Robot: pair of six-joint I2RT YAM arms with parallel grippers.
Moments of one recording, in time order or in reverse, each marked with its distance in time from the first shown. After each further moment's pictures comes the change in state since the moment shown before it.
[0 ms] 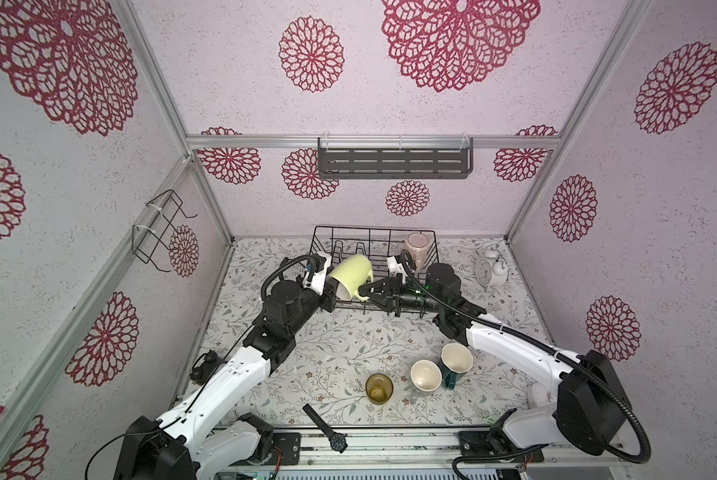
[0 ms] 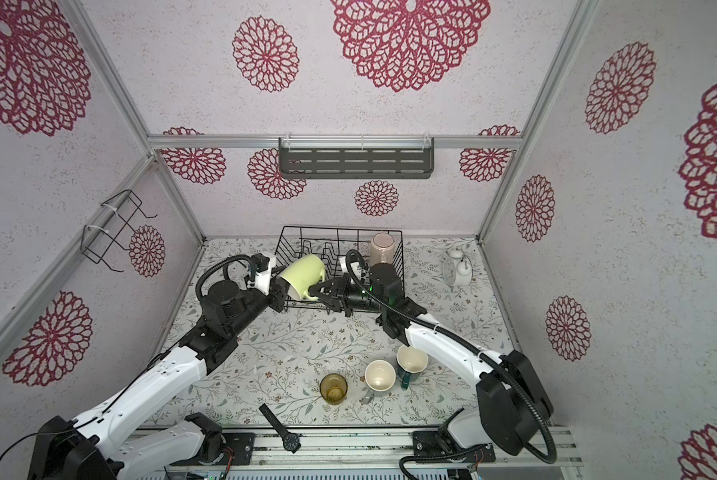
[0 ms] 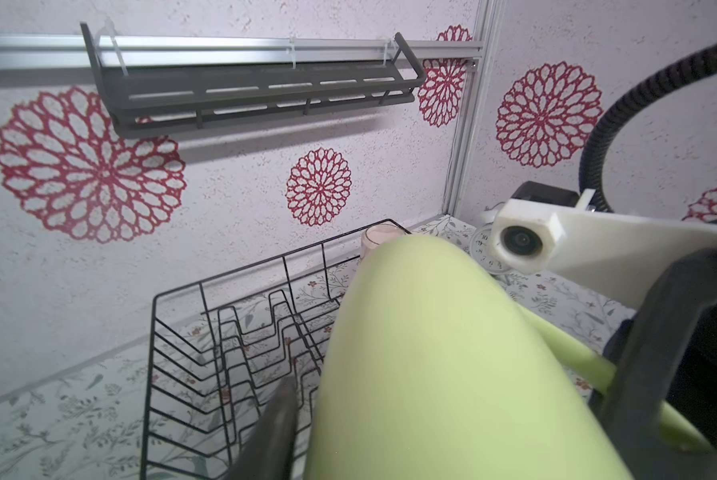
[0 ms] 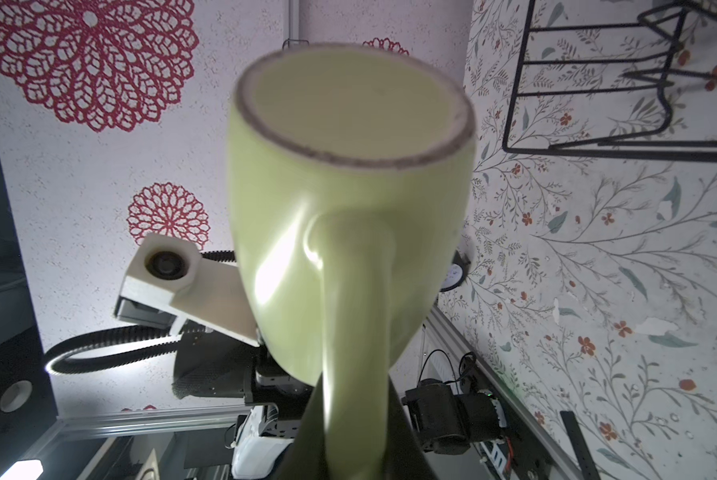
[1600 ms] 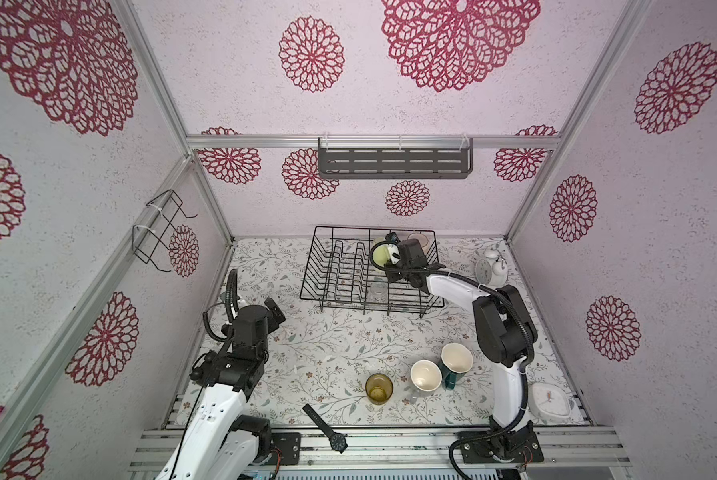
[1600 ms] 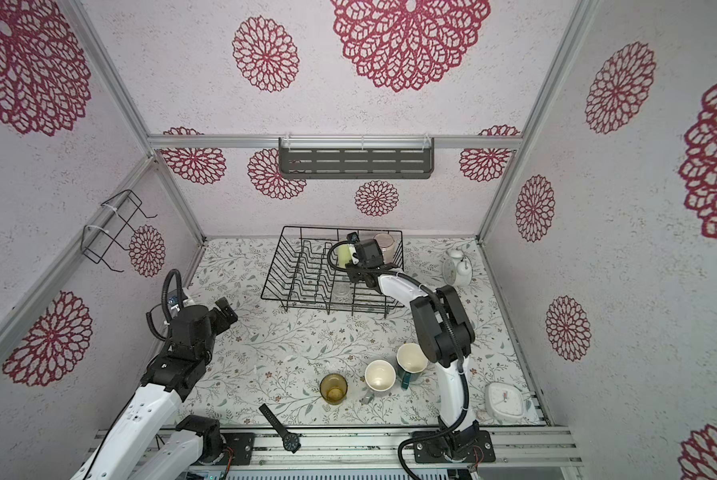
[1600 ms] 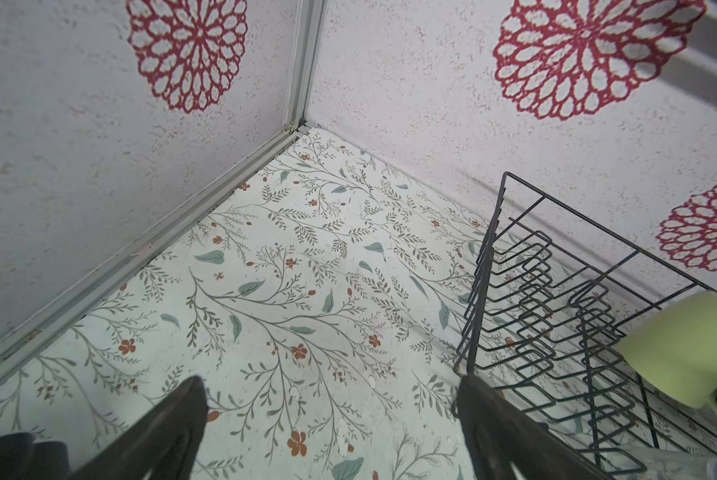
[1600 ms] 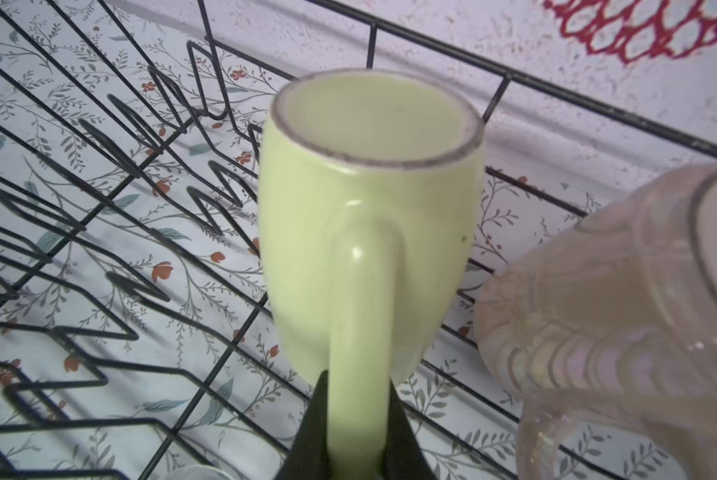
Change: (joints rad) left arm 0.321 -0.318 -0.182 -0.544 -0.521 -0.547; right arm -0.188 0.671 0.589 -0.448 0.724 -1.418
